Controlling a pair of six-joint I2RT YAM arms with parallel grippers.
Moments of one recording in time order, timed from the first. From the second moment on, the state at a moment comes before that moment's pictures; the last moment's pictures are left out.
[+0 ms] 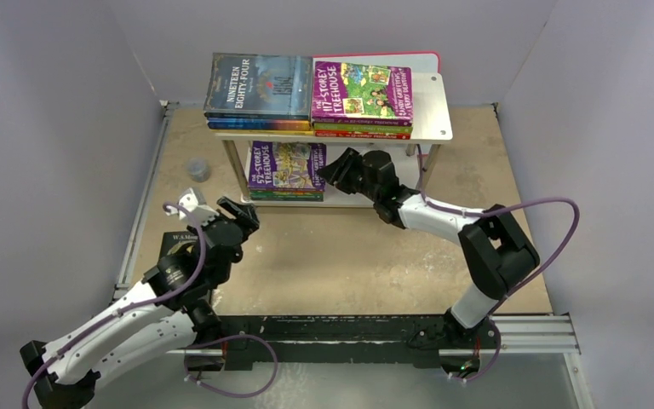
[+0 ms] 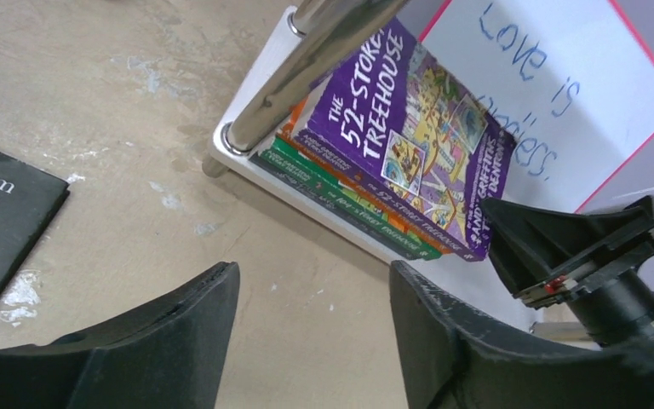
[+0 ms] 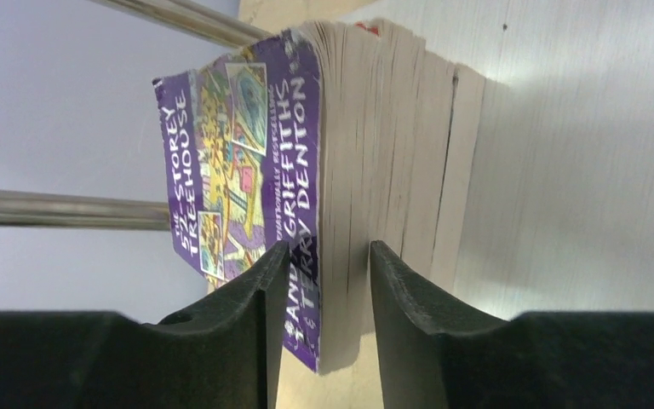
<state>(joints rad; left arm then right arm) -0.87 0.61 0.67 -0.56 -0.91 -1.07 0.62 1.67 0.97 0.39 -0.03 0.96</state>
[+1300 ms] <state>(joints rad) 0.56 1.18 0.76 -0.64 -0.17 -0.80 0.64 1.11 0.60 0.21 -0.07 0.89</state>
